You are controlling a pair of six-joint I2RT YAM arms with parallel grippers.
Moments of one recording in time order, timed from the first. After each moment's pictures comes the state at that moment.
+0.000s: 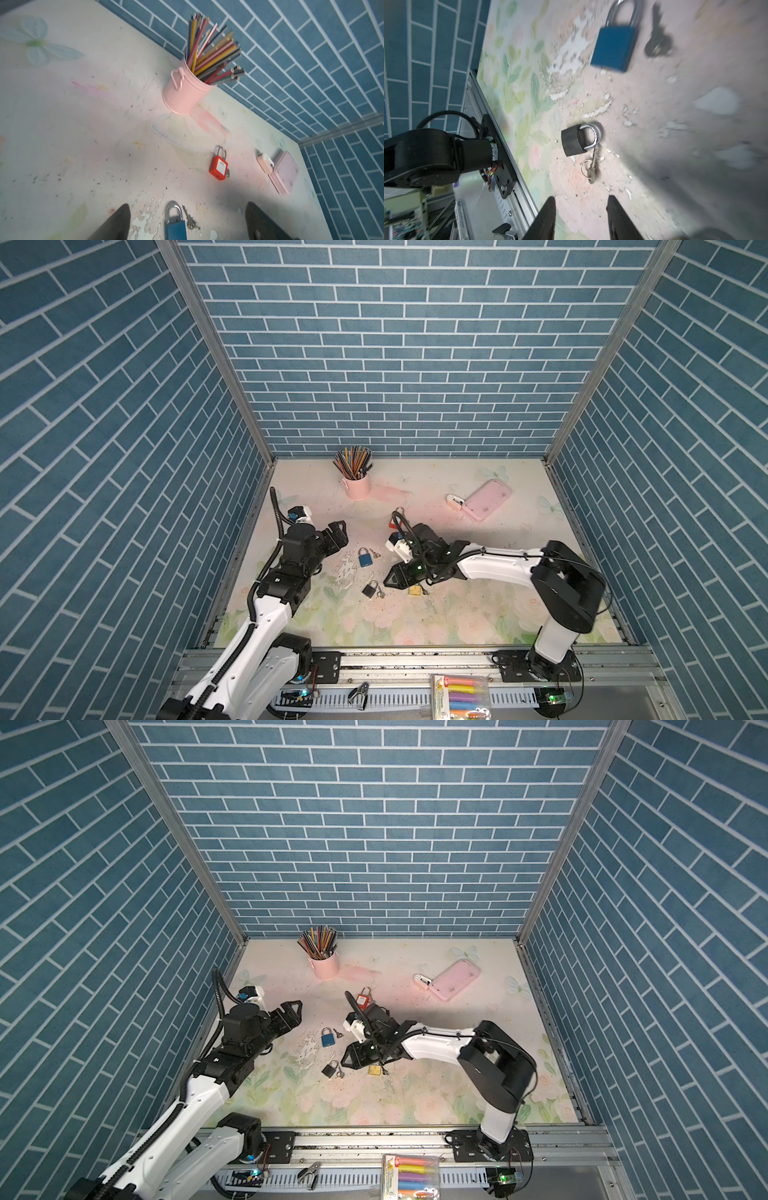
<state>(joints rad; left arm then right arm) -0.21 0.83 0.56 -0.19 -0.03 -0.68 0.95 1.65 0.98 -0.17 -0.45 0.49</state>
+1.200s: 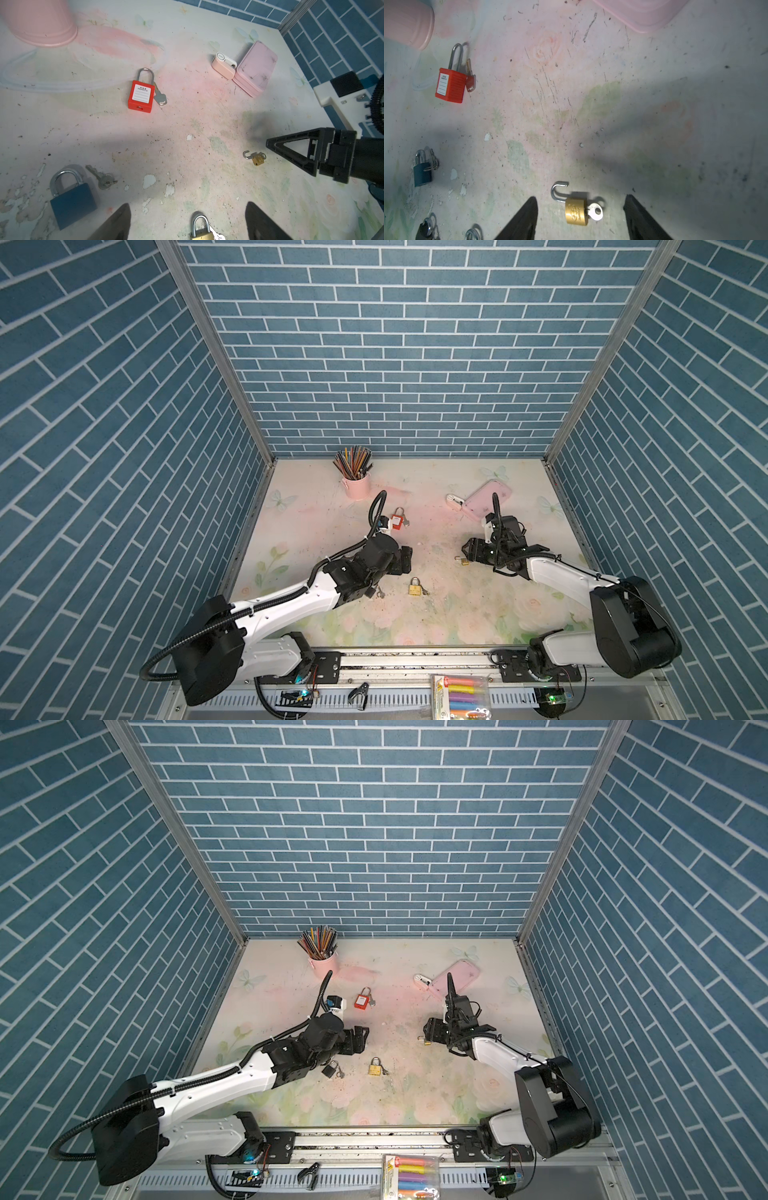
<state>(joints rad) -0.90 1.25 0.70 -0.14 -0.25 -0.68 0.37 1.40 0.61 -0.15 -0.21 0.47</state>
